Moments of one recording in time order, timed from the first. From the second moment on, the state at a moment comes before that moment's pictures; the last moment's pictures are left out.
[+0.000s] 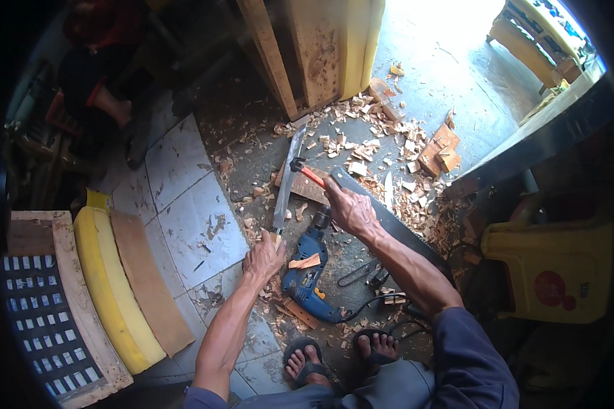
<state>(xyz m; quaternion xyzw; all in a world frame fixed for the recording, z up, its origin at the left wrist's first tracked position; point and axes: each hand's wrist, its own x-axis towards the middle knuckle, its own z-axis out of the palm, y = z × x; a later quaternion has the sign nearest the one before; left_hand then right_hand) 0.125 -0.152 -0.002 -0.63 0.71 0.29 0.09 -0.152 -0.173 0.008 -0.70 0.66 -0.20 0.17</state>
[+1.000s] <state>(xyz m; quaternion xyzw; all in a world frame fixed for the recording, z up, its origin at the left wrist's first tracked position) 0.129 -0.154 -0.001 -0.63 0.70 0.33 0.09 -0.150 -0.175 0.033 -0.65 0.69 -0.17 0.26</state>
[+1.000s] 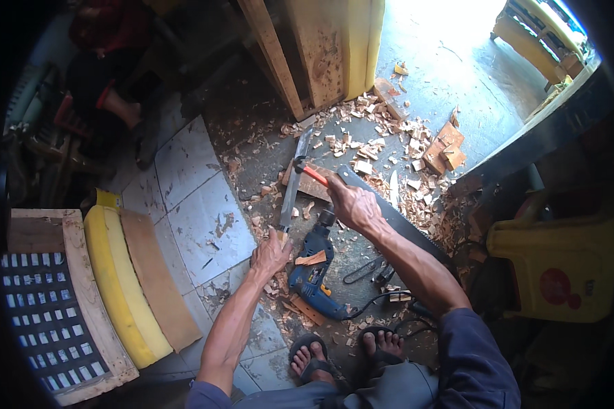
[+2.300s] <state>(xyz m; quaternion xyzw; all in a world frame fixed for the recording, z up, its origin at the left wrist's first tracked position) 0.168 -0.016 0.038 -0.27 0.01 0.85 -0.44 -0.143 0.152 -0.004 -0.46 0.79 -0.12 0.38</state>
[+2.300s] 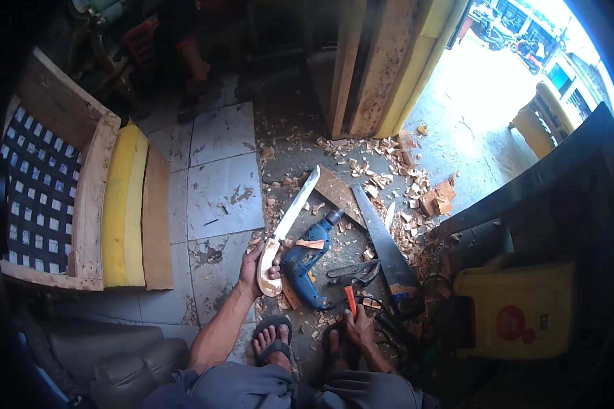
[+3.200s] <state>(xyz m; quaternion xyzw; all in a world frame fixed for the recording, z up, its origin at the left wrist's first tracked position) 0.073 -0.029 0.109 -0.23 0.08 0.85 -0.46 -0.140 0.143 0.000 -0.46 0.80 -0.09 0.36</state>
